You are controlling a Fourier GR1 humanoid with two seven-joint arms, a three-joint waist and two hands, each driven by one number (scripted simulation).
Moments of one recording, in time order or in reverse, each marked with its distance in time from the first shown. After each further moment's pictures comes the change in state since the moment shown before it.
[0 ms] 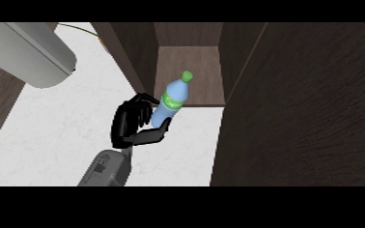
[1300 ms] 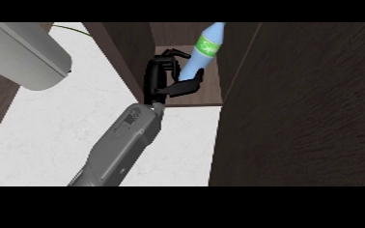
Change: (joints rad) left arm -0.445 -0.001 -0.181 0.173 0.250 0.425 0.254; right arm 0.121 -0.040 -0.027 -0.008 -0.026 0.046 -0.107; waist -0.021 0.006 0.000
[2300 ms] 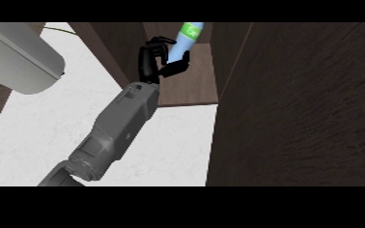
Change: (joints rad) left arm -0.296 0.003 0.090 0.550 0.084 0.100 -0.200; right arm 0.053 0.000 -0.022 0.008 -0.025 0.054 -0.075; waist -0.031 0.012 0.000
